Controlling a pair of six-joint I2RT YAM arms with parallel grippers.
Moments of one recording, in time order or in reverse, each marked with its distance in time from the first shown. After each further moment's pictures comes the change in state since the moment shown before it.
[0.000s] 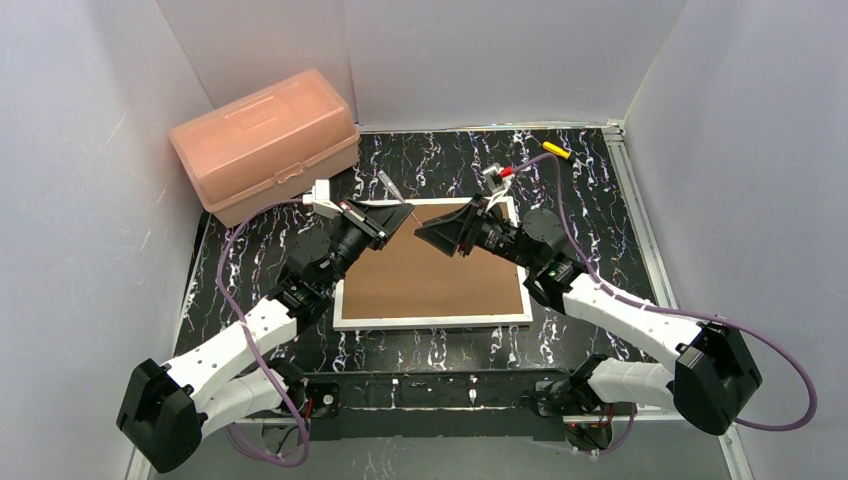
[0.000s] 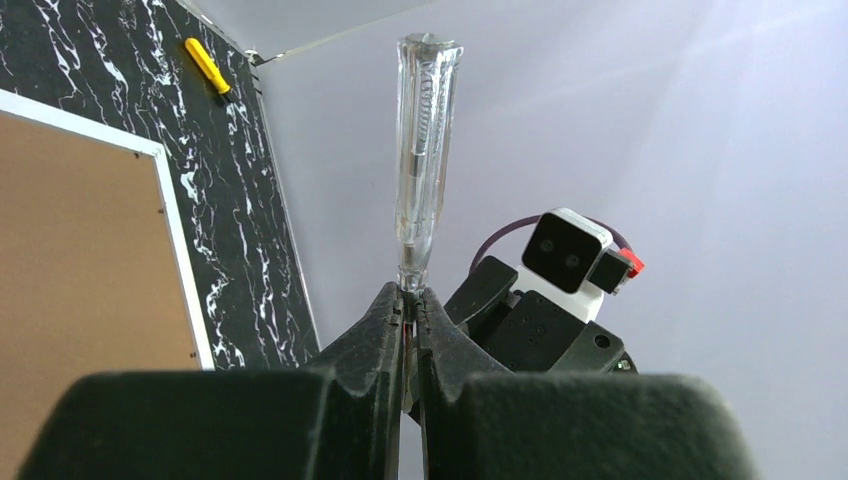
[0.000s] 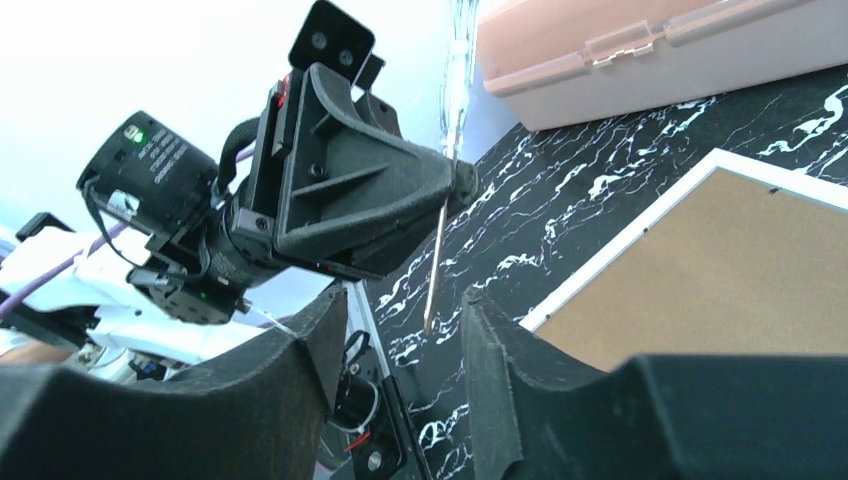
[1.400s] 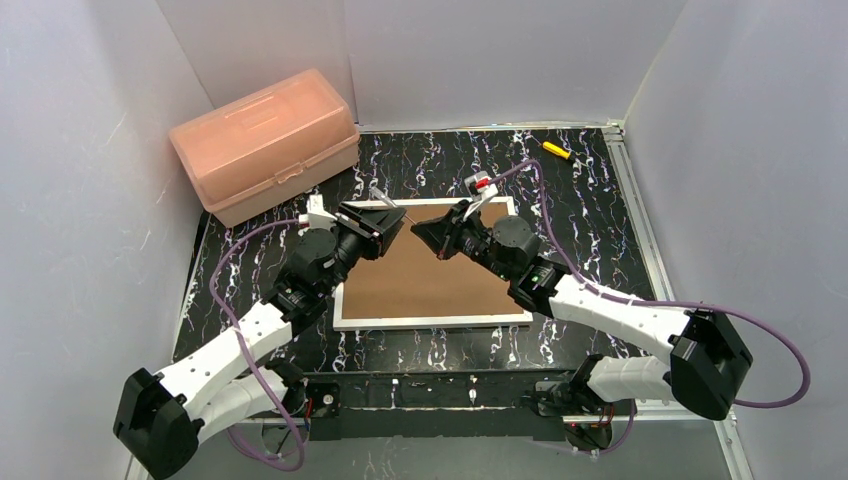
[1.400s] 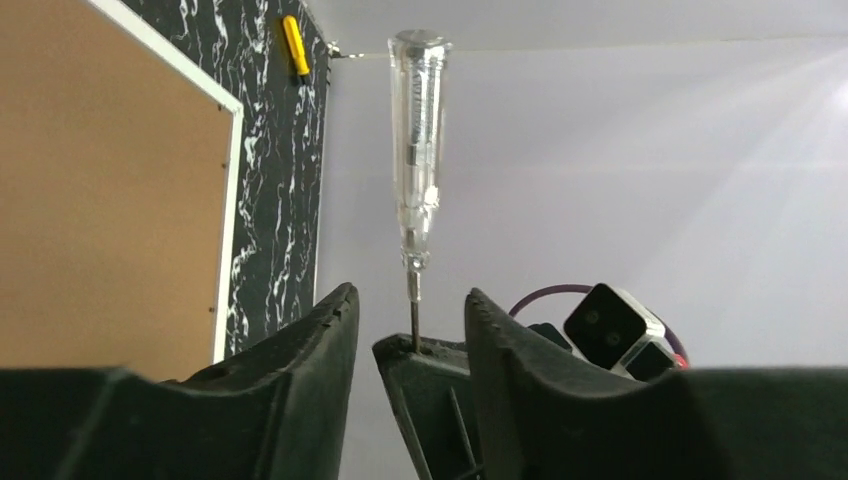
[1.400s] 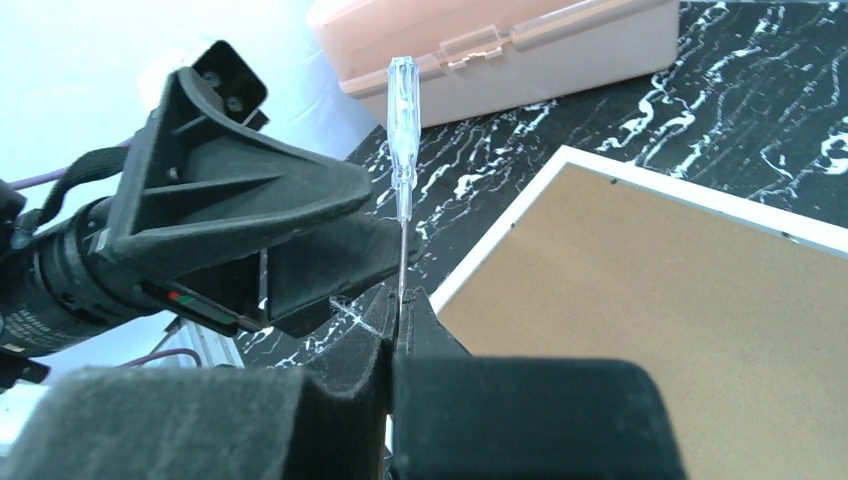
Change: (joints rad) left arm -0.005 -0.033 0.001 -0.225 -0.121 -0.231; right arm 0.147 0.076 0.057 -0.108 0.375 -0.232
